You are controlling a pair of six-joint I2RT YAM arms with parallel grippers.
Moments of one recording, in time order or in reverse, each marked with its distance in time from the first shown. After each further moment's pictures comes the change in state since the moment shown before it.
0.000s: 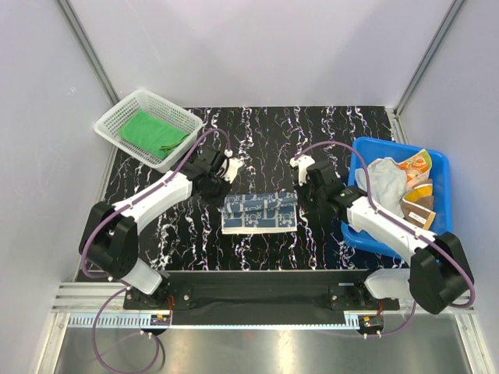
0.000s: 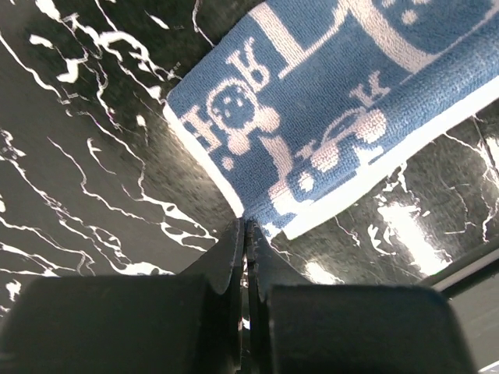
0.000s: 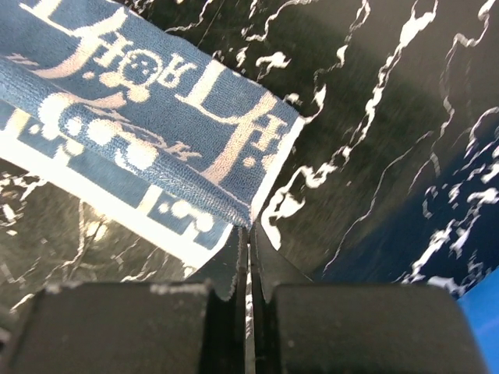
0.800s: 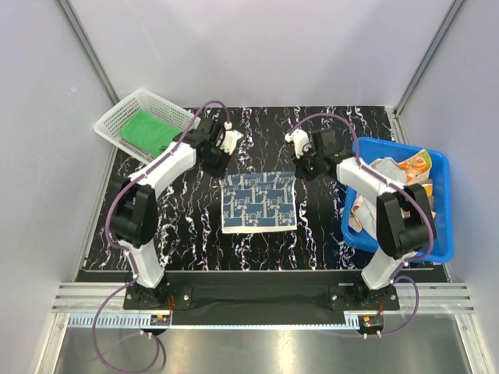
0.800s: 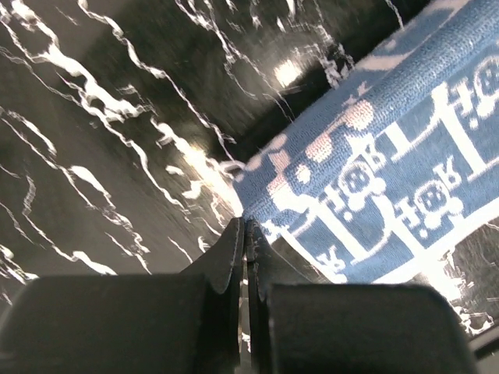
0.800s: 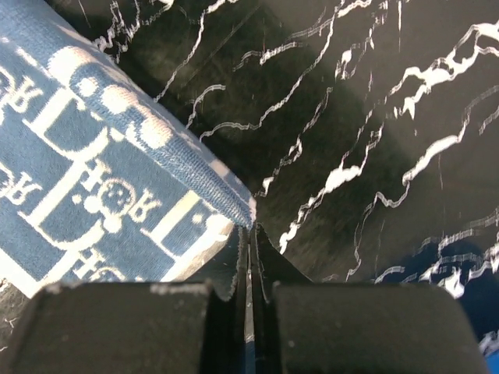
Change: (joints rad) left arm 0.150 0.290 0.367 -0.034 0.078 0.146; right arm -0.225 0.420 0.362 0.004 -0.295 -0.353
